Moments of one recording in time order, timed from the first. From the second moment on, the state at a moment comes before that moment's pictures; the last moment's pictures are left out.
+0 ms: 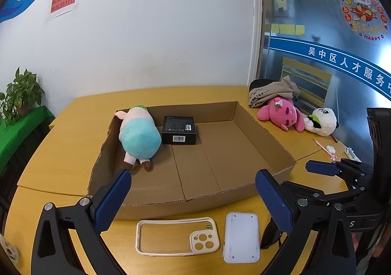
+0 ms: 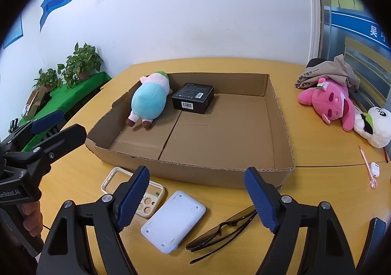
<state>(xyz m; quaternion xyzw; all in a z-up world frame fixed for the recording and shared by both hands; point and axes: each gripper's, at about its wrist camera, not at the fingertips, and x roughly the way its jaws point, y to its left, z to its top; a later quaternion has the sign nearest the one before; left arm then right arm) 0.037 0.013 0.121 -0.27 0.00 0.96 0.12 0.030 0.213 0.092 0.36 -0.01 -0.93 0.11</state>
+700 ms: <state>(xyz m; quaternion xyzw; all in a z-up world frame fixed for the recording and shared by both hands) 0.036 0.011 0.100 -0.29 0.00 0.95 0.12 0.028 0.210 0.080 0.37 -0.02 -0.92 0.10</state>
